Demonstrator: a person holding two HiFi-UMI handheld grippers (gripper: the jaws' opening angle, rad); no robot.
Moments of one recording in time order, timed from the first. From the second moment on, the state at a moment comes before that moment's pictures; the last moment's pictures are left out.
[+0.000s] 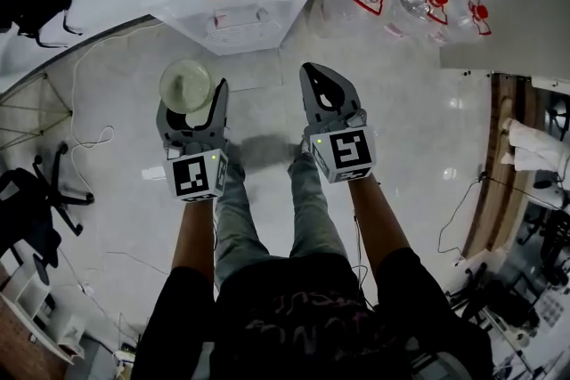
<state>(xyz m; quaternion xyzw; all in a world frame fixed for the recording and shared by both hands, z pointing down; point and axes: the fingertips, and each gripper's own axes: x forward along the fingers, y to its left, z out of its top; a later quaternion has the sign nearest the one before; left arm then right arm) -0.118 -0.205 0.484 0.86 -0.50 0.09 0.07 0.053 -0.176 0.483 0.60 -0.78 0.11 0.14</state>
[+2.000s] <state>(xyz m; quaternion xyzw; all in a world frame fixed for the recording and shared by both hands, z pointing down) -0.073 -0.345 0.810 0.84 -0.53 0.11 0.05 0.091 -0.225 0.826 0.57 -0.79 0.16 0.17</state>
